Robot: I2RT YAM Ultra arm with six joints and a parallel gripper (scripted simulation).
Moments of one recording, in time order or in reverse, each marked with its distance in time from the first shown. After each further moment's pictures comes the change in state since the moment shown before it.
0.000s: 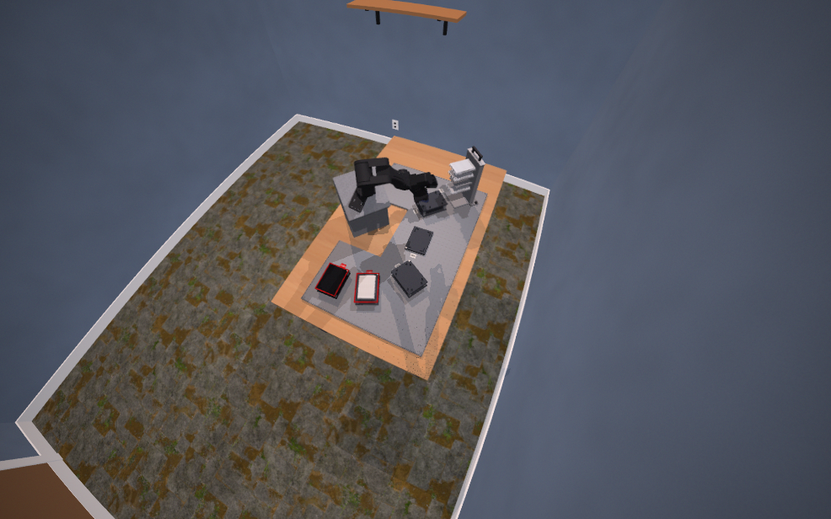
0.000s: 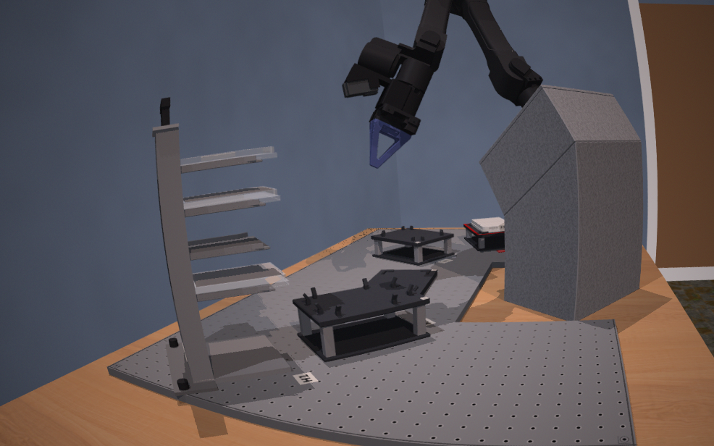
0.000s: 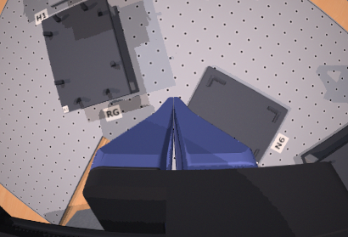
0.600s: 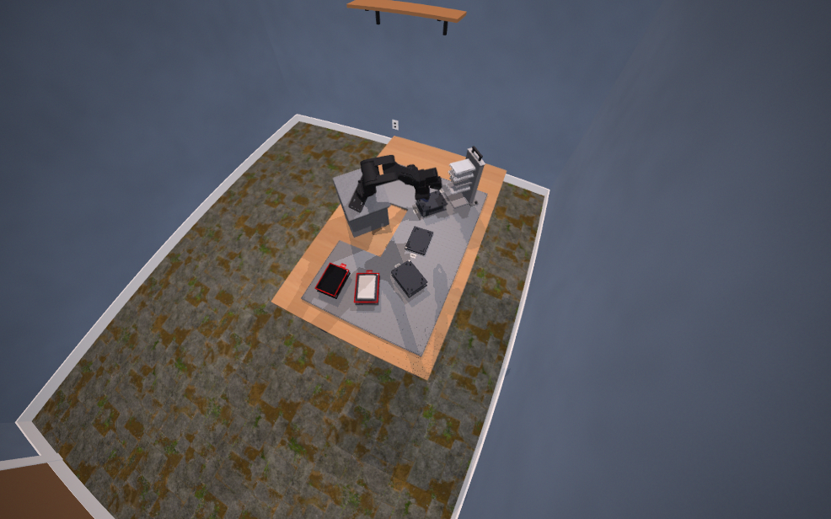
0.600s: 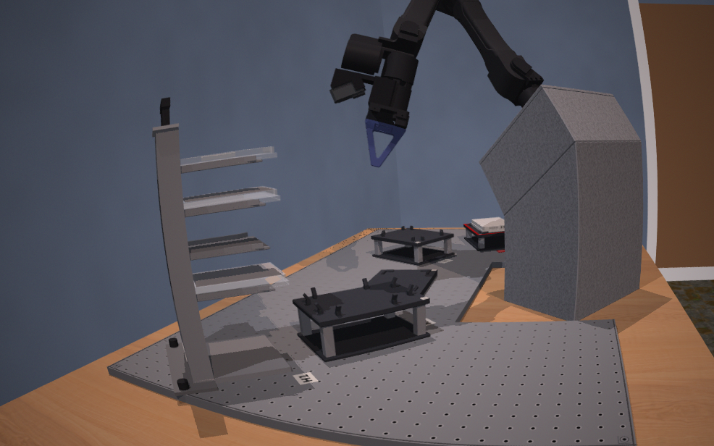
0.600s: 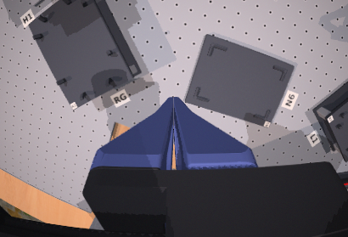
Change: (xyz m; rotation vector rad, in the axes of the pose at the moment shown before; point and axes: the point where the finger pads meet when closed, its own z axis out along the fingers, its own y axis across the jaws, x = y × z) arm 0.000 0.002 -0.001 0.066 0.174 0.173
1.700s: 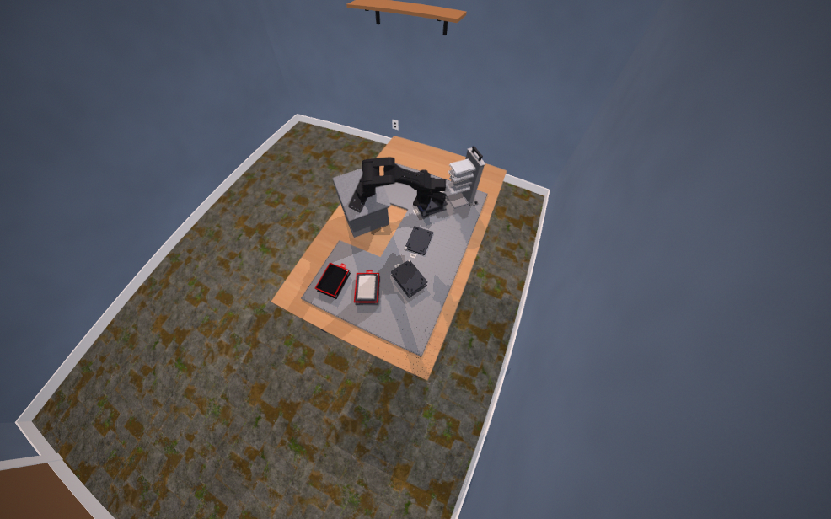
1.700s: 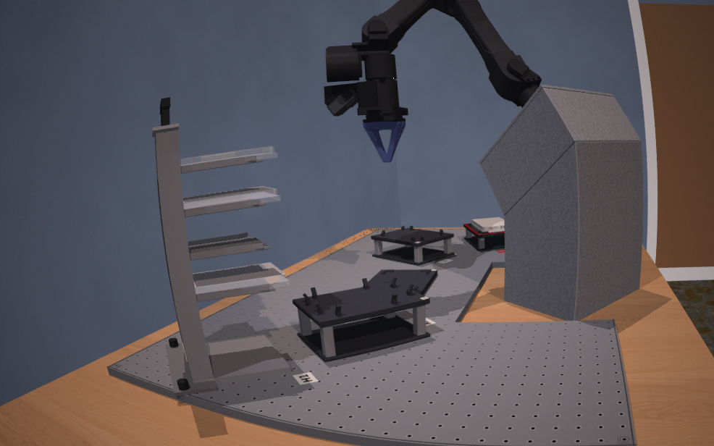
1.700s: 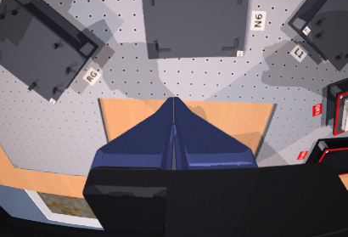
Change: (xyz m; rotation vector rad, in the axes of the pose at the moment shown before) arm 0.015 -0.066 -0.013 0.113 0.288 0.319
